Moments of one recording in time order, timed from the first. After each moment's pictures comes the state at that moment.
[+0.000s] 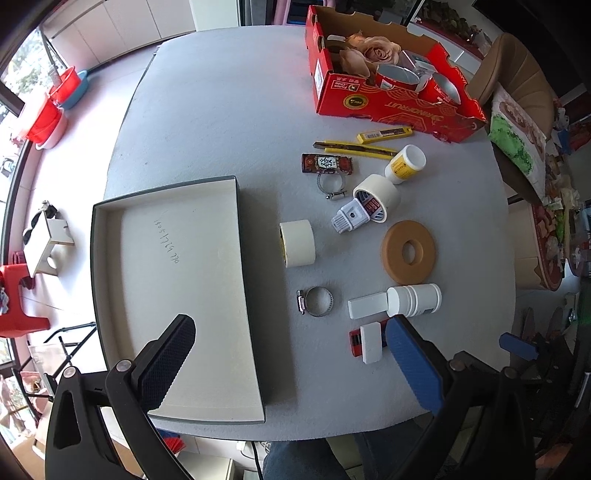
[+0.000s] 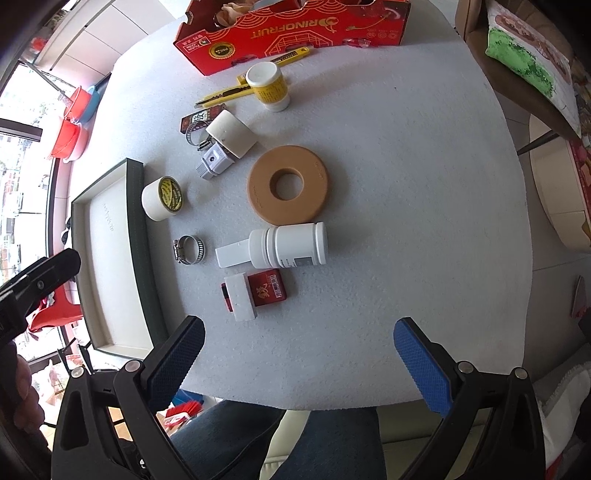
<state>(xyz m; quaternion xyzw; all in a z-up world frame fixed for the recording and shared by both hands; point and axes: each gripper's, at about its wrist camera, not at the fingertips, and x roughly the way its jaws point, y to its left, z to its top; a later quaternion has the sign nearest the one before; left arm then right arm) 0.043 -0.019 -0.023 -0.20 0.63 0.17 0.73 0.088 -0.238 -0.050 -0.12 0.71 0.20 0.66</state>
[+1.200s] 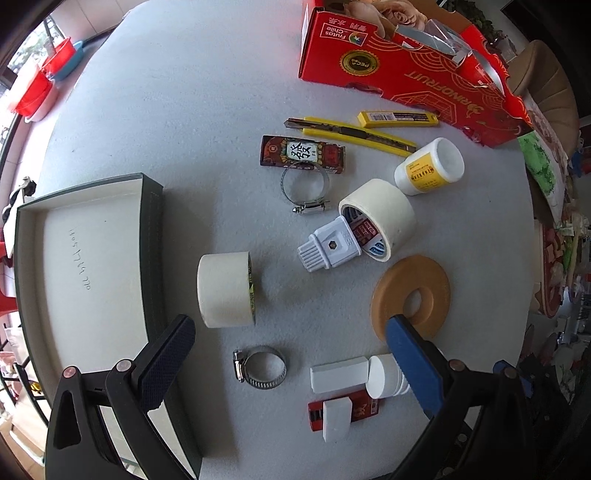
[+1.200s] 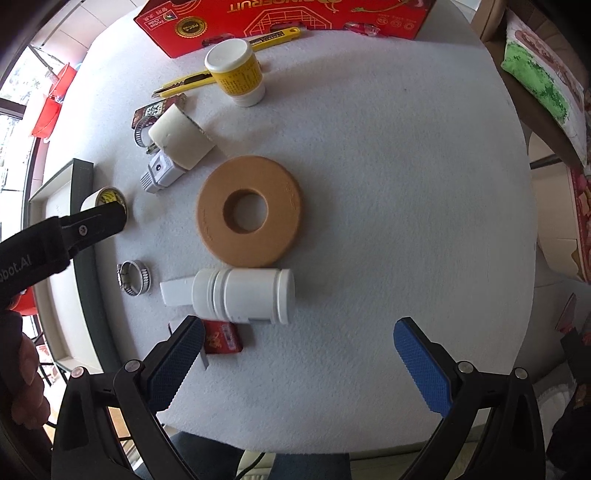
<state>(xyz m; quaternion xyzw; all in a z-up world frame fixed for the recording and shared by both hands) 0.119 -0.030 -0.122 -0.25 0.65 0.17 0.69 0.129 -0.226 -0.106 -0.19 0.71 0.19 0.66</state>
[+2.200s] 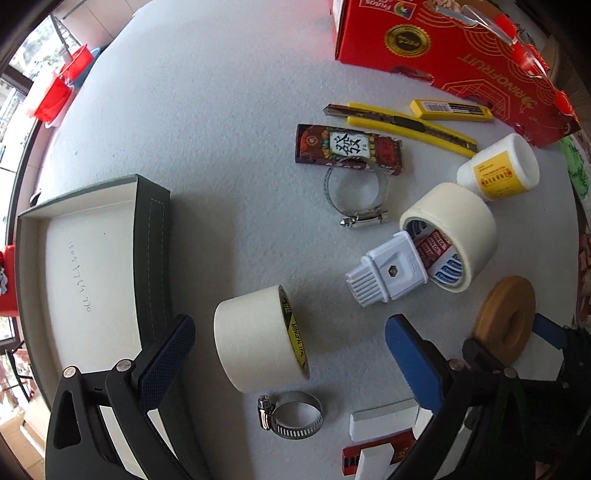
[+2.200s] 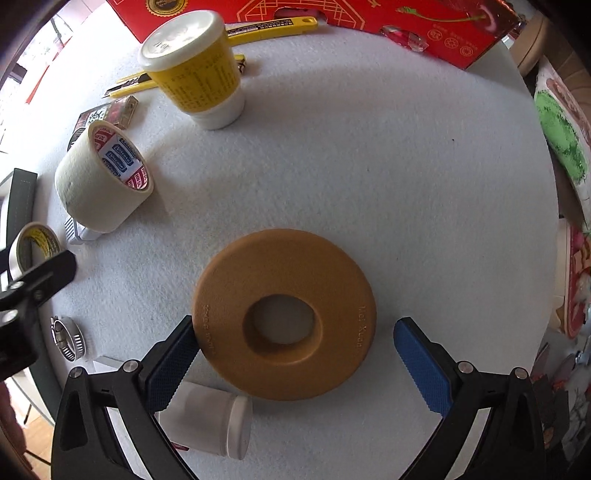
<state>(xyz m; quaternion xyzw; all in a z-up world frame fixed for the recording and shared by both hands) 0.124 -0.020 -0.170 -0.22 0.66 0.22 0.69 0.175 -0.191 -0.136 -0.25 0.67 0.19 0.67</state>
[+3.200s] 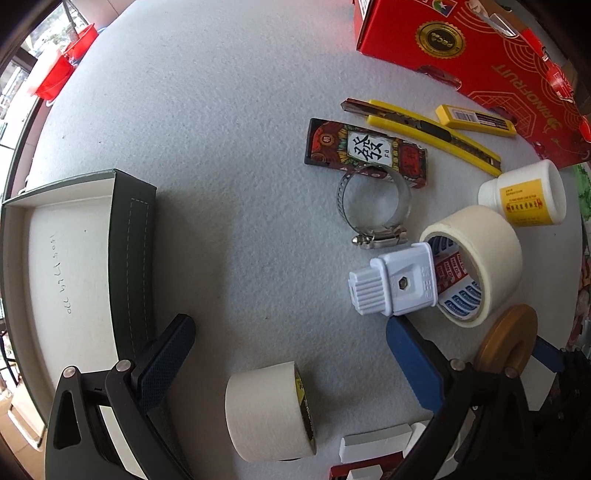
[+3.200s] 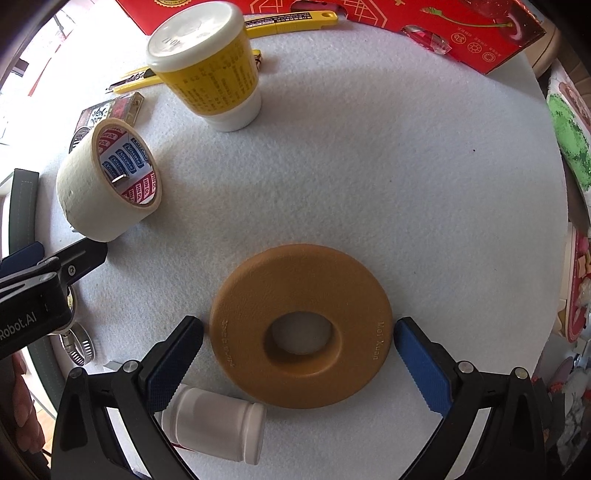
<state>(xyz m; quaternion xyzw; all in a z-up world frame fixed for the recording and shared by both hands) 0.137 -0.009 -0.192 -0.25 0.66 0.23 0.67 0.192 -0.172 -0.172 -0.25 0.69 0.20 0.64</state>
